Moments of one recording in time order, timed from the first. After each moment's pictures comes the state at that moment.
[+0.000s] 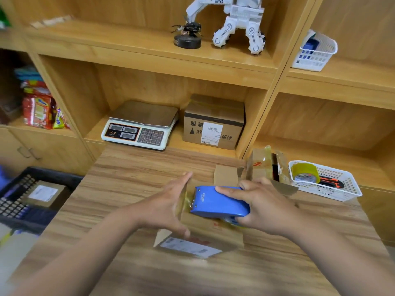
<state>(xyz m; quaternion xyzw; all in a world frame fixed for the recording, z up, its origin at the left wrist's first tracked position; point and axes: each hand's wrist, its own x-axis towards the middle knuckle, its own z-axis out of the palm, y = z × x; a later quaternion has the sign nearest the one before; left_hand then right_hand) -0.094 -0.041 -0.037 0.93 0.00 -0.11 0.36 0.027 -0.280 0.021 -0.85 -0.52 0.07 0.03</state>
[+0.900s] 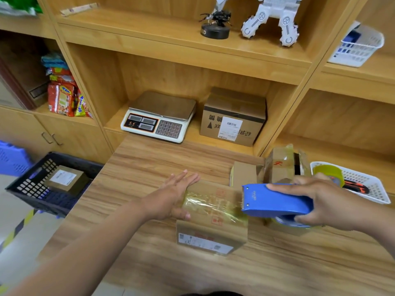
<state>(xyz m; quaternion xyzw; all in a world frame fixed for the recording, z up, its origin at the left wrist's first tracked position) -0.108 0.004 -0.070 0.93 0.06 -0.13 0.33 0.061 -0.310 0.057 -0.84 -0.52 0.15 0.04</state>
